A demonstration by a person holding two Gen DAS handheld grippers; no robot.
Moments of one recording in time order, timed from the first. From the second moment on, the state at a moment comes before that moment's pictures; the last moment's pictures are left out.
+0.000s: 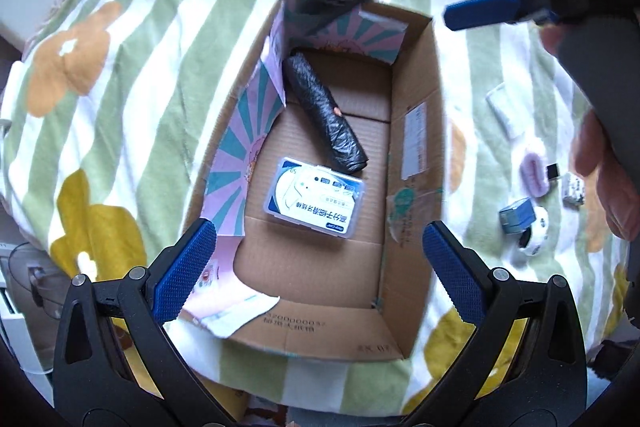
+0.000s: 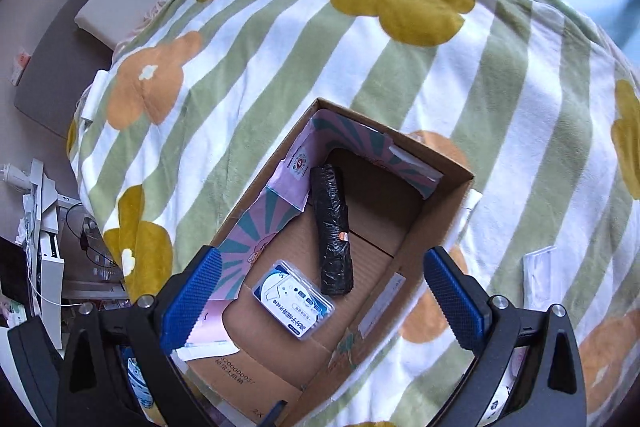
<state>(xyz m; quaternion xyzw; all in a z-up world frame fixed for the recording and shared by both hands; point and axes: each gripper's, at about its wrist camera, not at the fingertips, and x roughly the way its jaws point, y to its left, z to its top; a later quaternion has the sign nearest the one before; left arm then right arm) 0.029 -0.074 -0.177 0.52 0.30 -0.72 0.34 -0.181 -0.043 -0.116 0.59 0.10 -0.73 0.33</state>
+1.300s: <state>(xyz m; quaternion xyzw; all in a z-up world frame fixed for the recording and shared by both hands) -0.068 0.041 -0.062 0.49 0.18 -0.84 0.14 -0.079 0.275 -0.007 0.50 -0.05 -0.86 0.06</state>
